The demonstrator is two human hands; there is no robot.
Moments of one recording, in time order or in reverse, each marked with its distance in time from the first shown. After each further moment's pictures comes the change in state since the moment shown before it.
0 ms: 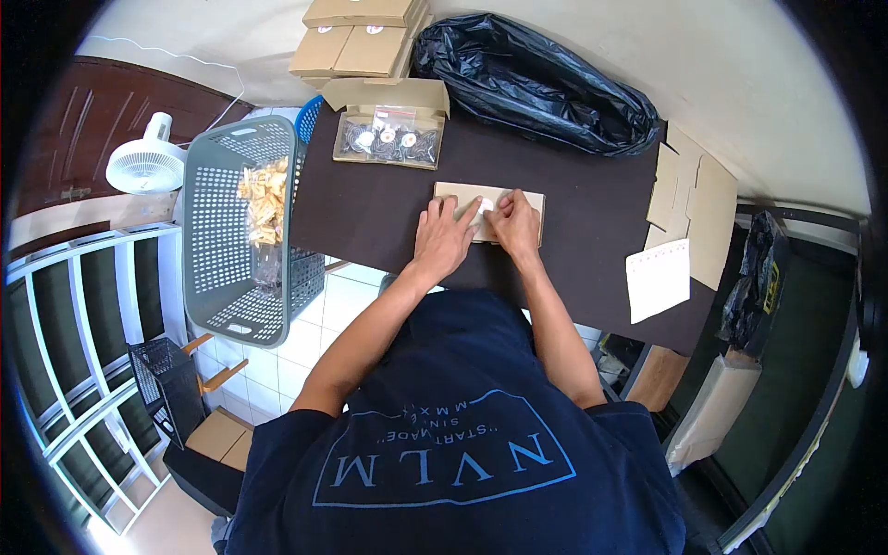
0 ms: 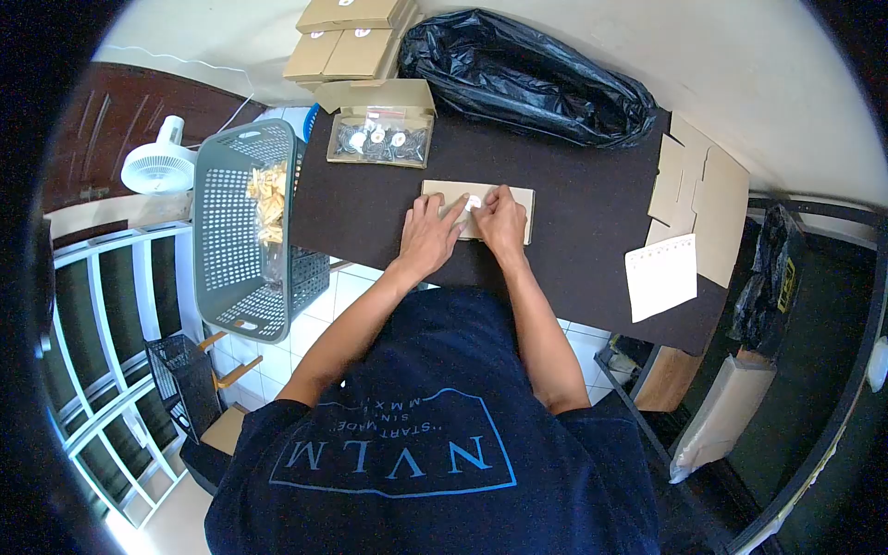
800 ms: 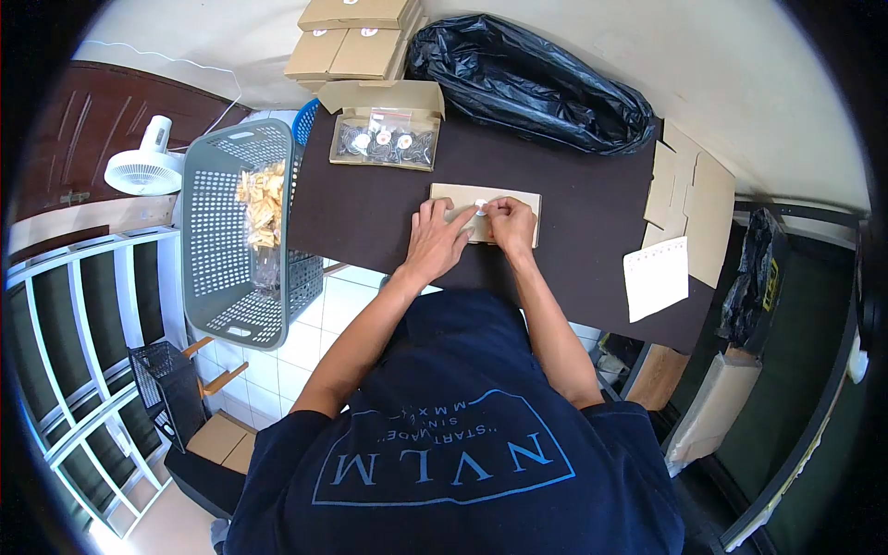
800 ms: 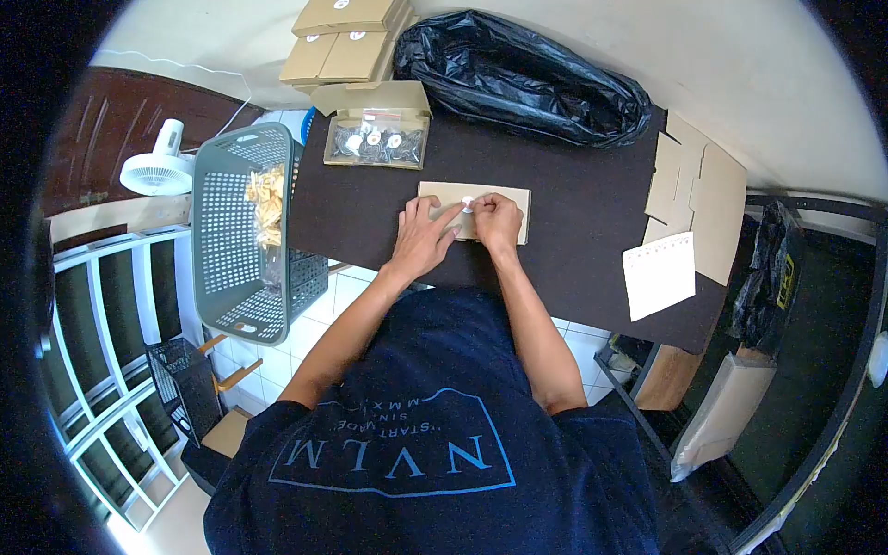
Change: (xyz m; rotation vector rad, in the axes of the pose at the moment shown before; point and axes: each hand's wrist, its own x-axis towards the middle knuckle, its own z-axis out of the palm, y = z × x) left_hand -0.005 -0.006 -0.002 -0.152 -0.022 -0.022; right_hand 0.002 0.008 0.011 0.110 0.018 0.160
